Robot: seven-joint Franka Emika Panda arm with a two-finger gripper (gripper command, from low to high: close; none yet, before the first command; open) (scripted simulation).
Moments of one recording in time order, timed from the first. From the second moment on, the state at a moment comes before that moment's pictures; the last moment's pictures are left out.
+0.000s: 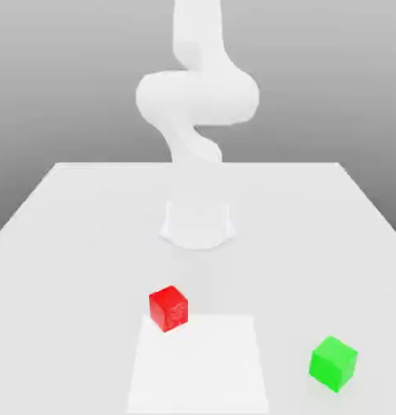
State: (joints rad) arm -0.03 -0.74 -0.02 -2.37 0.03 2.35 0.85
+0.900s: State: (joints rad) arm -0.24 -0.08 0.10 -2.96 0.09 2.88 1.52
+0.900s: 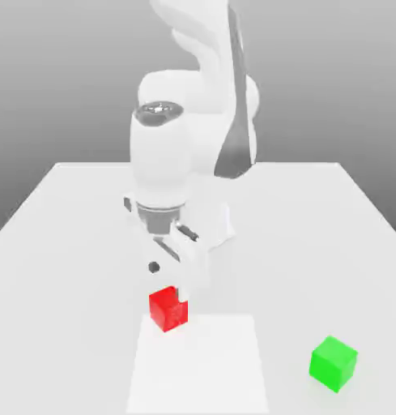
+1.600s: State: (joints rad) arm -0.16 0.17 0.01 -2.94 0.05 3.11 1.55
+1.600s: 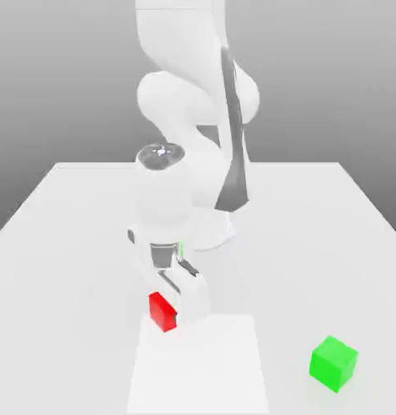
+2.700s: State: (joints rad) arm -0.20 -0.11 0.14 -2.87 -0.11 2.78 1.43
